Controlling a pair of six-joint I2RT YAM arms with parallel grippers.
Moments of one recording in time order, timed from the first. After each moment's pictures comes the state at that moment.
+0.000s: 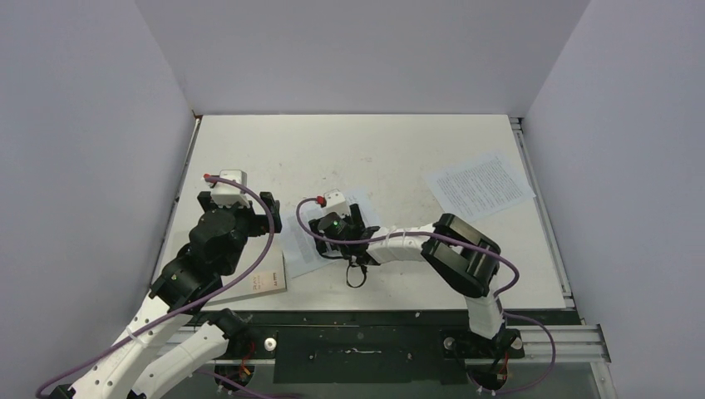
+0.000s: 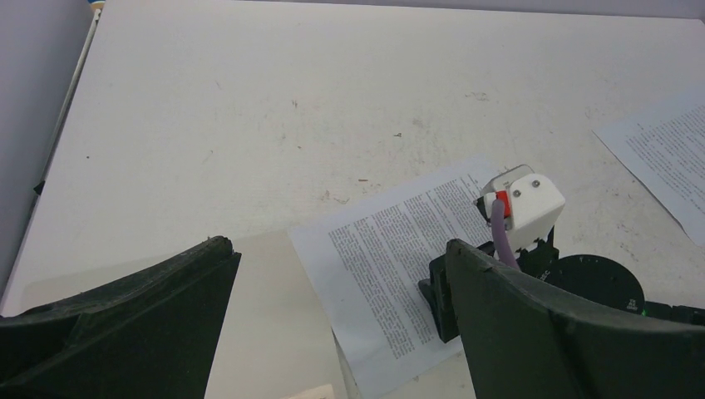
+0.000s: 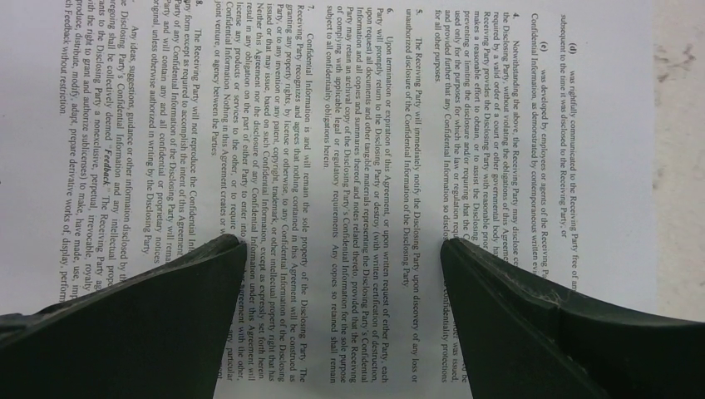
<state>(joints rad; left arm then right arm) -0.65 0.64 0.85 -0.48 -0.54 -0.26 1.03 1.96 1.12 0.07 0.47 0.38</state>
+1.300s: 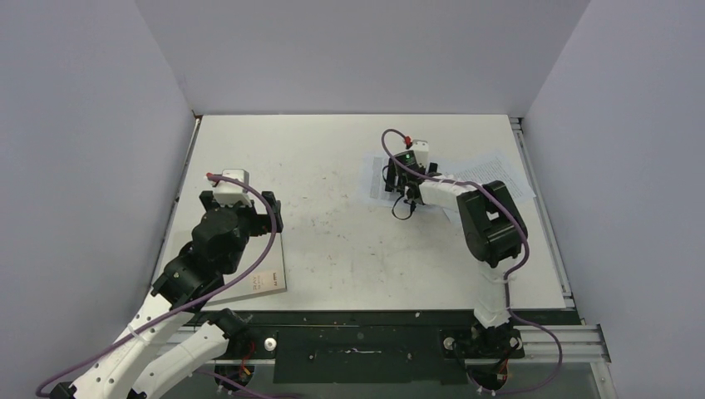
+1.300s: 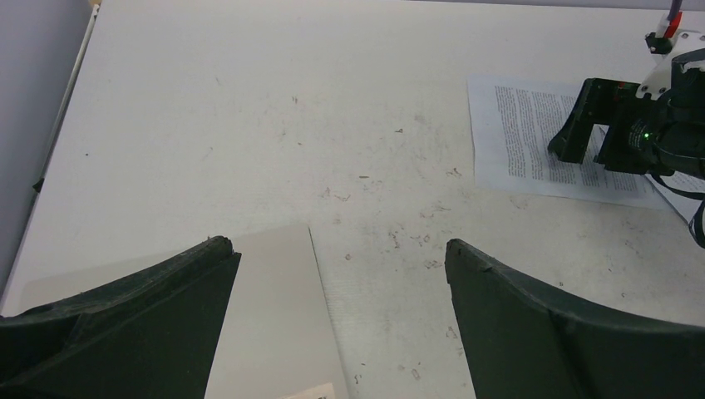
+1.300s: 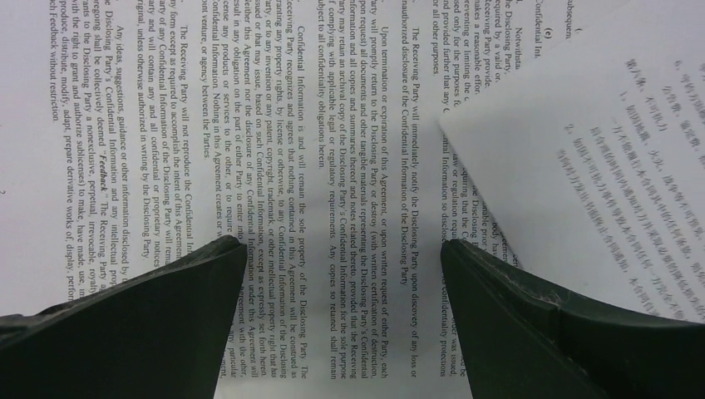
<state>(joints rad) -0.65 0.65 0.85 -0.48 -0.54 -0.26 0.44 2.01 1.24 -0.06 0.41 0.41</state>
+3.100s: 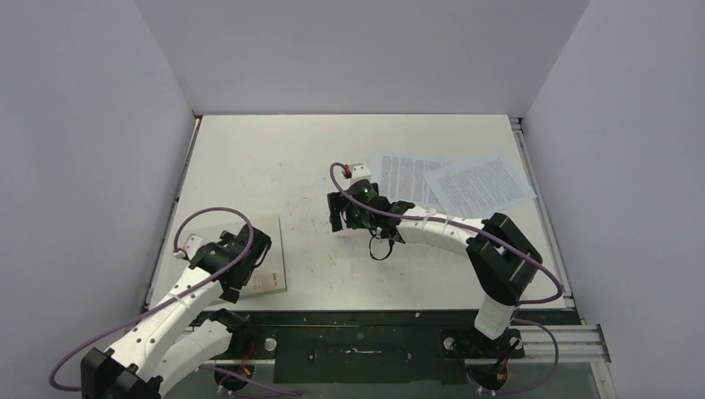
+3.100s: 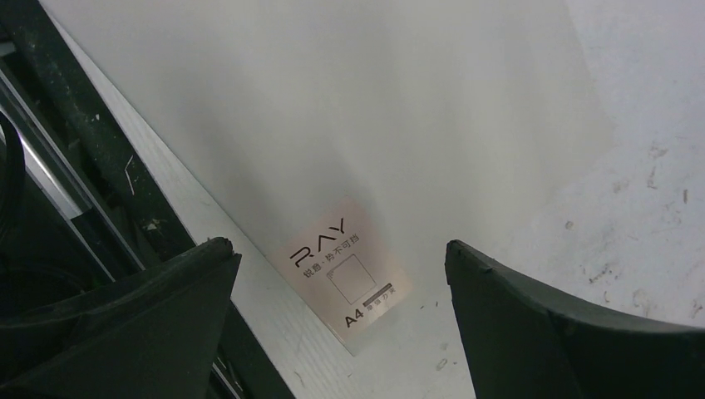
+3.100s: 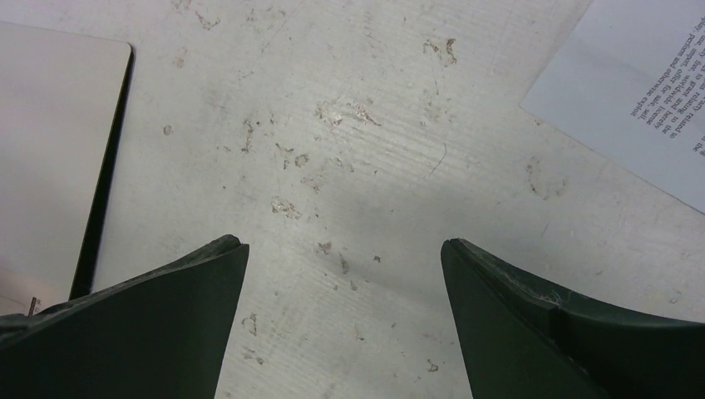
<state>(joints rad) -0.53 0.85 0.68 -1.20 -0.66 -1.68 0.83 1.74 1.11 -0.07 0.17 0.43</state>
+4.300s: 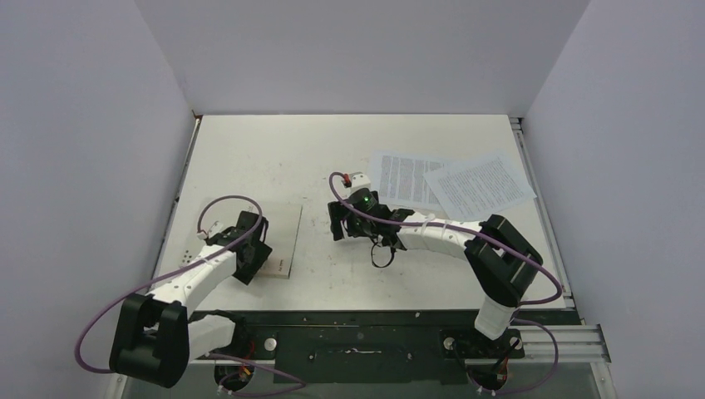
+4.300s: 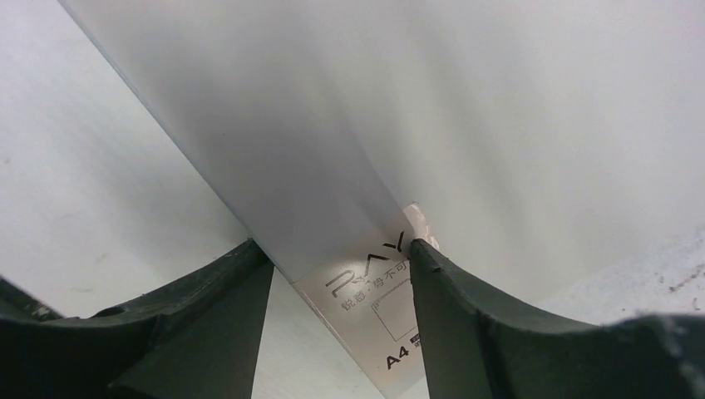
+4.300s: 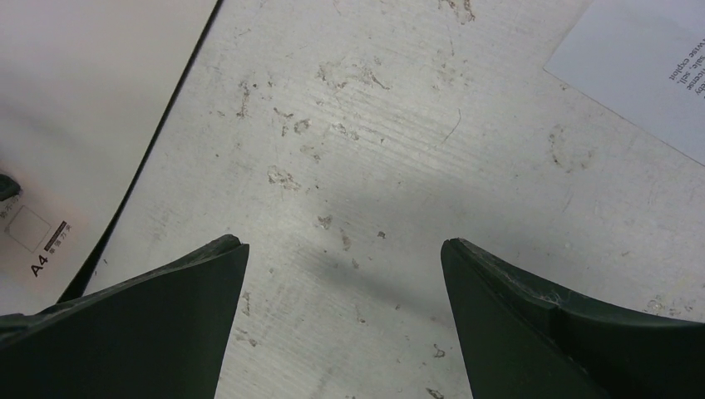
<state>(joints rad) -0.27 1.15 0.53 -0.69 -0.36 -1.28 0.87 1.73 1.04 -0.03 0.16 0.43</state>
